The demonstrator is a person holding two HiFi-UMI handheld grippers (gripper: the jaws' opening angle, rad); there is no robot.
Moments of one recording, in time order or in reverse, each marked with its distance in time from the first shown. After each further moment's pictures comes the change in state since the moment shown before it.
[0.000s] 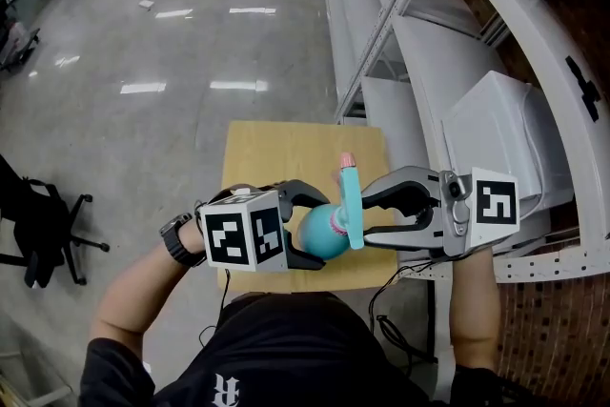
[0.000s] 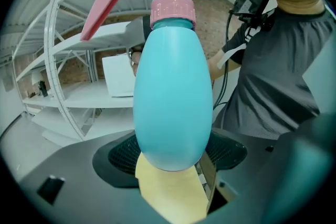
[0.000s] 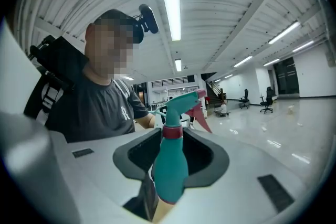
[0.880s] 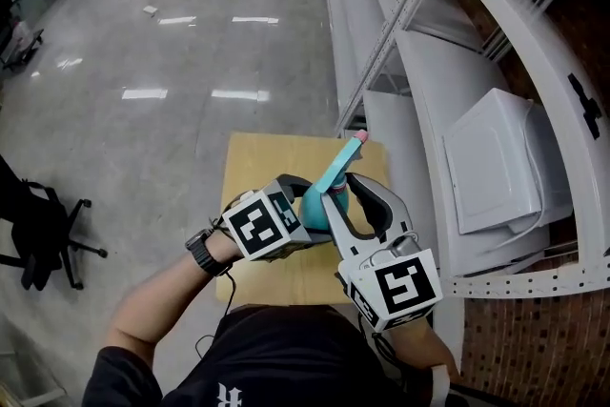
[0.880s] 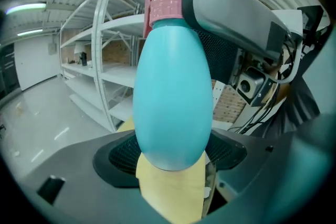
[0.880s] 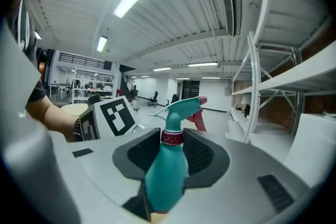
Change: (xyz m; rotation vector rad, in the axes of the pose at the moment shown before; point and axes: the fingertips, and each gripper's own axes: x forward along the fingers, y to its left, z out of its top) left arm 0.012 0.080 -0.039 -0.367 -0.004 0.263; right arm 0.002 -0.091 -0.033 0.011 0.077 -1.099
